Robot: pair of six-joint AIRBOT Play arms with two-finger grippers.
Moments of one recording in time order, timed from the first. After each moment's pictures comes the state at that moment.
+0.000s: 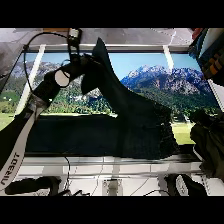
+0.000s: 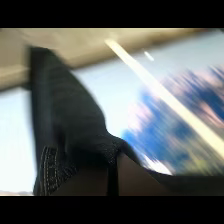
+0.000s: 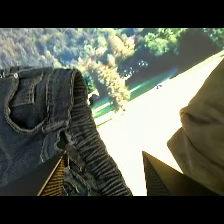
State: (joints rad) left arm -0.43 -1.45 1.49 1.10 -0.40 -1.04; right arm -0.49 -0.72 0.72 -1.33 0.96 1.64
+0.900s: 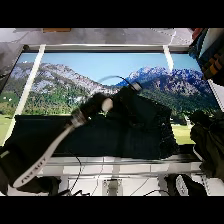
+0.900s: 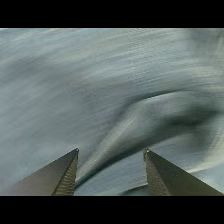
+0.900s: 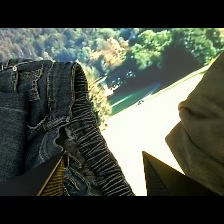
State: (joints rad) left arm -0.72 -1.60 1.49 1.36 -0.79 -1.18; right arm -0.49 -0.72 0.72 -1.34 0.98 1.64
